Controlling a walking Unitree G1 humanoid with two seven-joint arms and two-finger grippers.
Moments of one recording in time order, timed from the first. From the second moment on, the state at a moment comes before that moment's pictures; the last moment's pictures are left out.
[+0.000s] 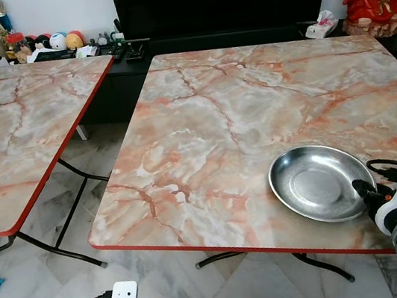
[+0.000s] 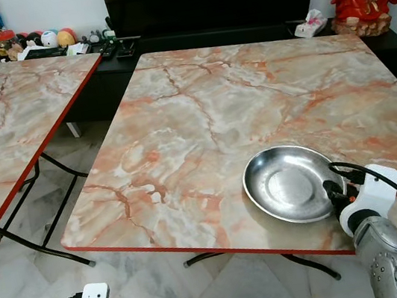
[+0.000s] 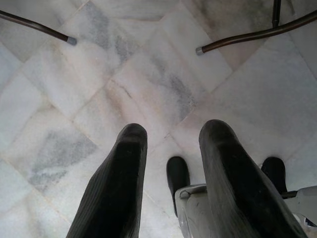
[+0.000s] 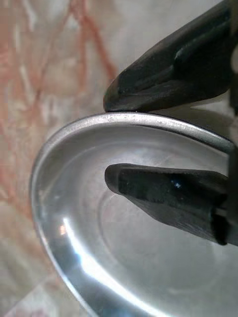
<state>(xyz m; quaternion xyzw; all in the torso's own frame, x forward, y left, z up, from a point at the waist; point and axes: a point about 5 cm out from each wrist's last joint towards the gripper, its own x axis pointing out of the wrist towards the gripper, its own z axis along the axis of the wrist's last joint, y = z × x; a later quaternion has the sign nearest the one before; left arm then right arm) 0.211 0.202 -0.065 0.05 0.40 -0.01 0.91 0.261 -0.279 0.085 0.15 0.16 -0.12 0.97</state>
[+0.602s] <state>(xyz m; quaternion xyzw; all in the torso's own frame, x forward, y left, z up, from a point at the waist) 0.211 0.202 -0.065 0.05 0.40 -0.01 0.91 0.261 -0.276 0.084 0.14 0.16 -0.12 0.97</state>
